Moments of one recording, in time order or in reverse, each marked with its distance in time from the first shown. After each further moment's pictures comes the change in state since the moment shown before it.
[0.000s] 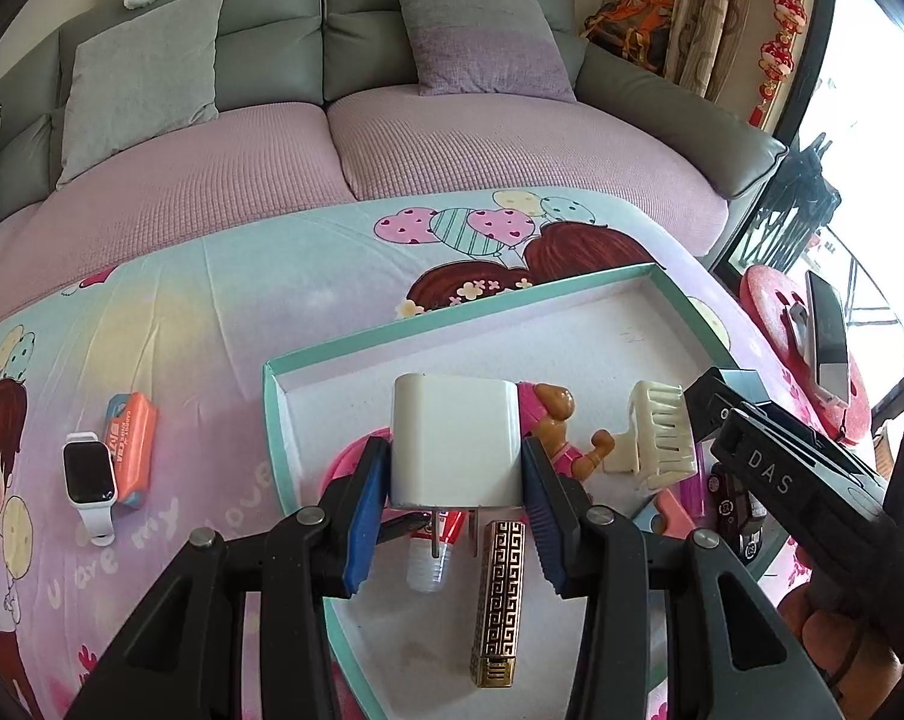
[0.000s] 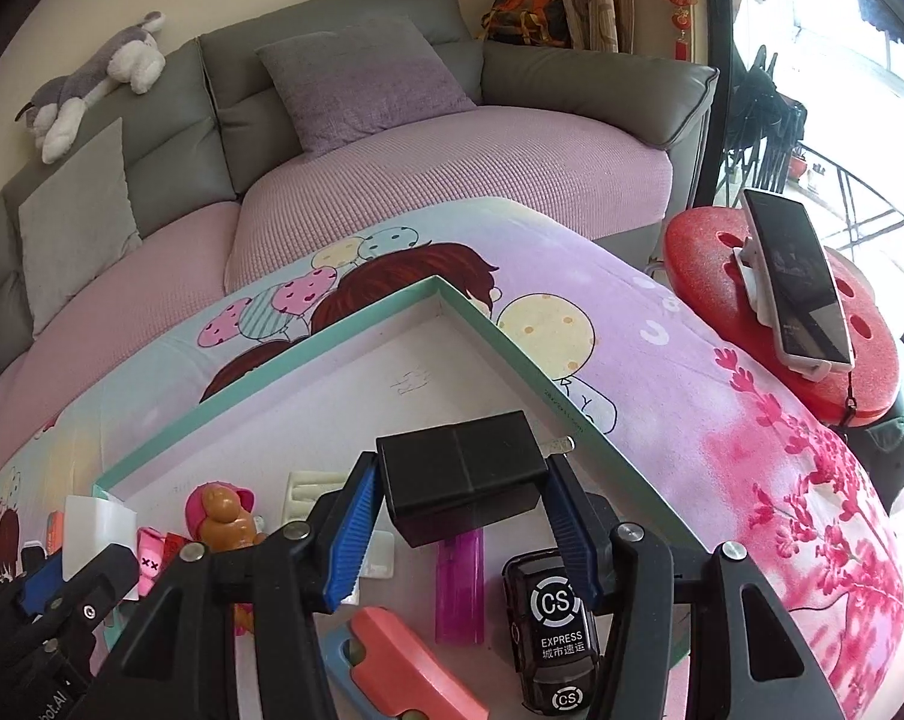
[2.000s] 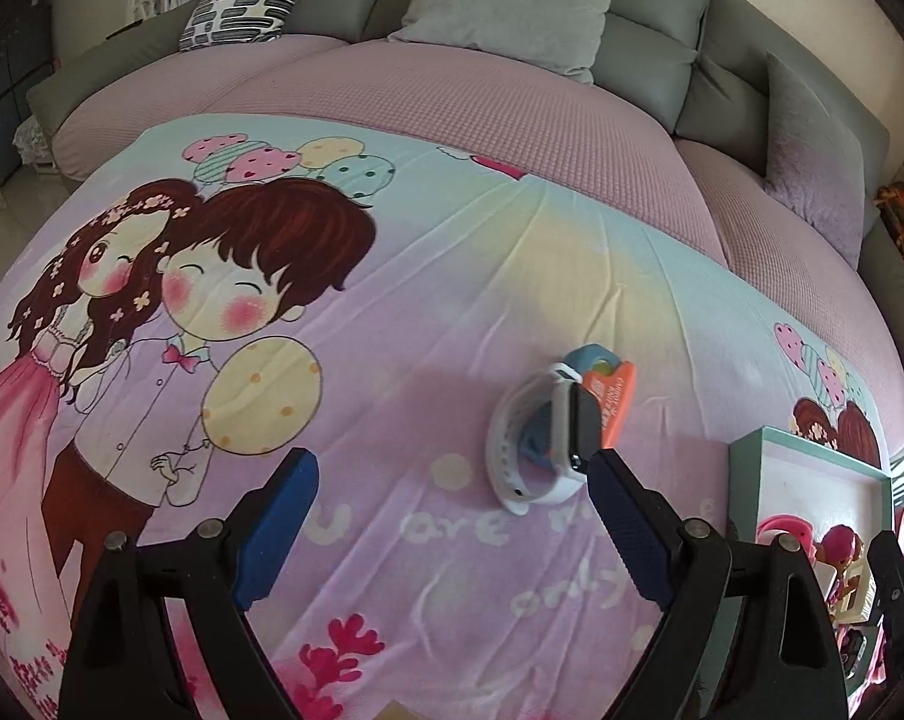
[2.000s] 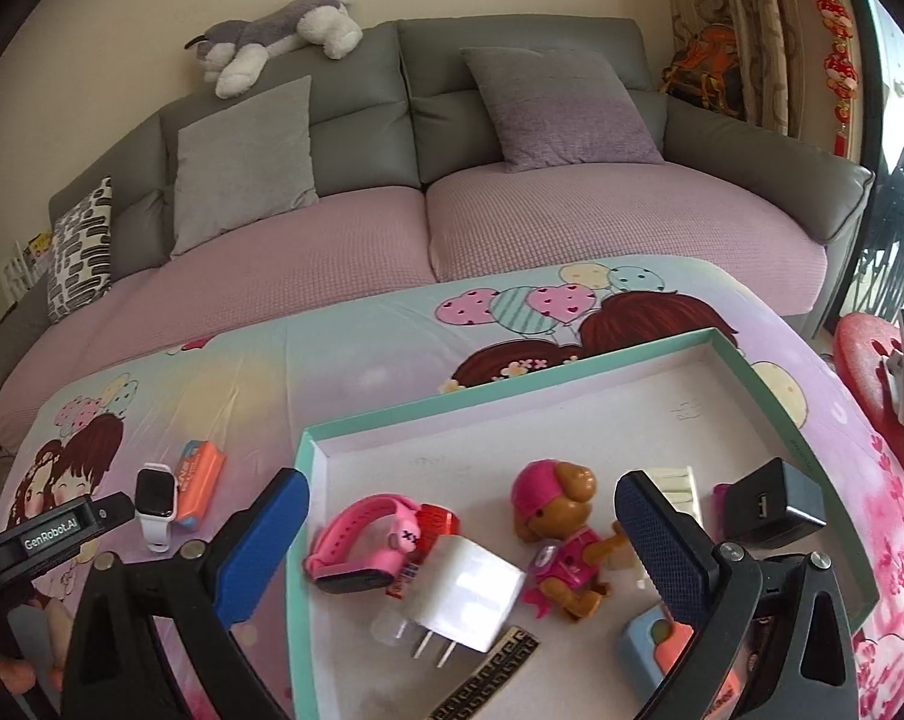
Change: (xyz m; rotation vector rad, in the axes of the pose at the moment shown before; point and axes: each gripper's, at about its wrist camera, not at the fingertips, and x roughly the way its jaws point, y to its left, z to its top) left arm -0.035 0.213 -0.056 -0.600 -0.004 0.373; right arm -0.036 0.134 -0.033 -0.280 -0.078 0.301
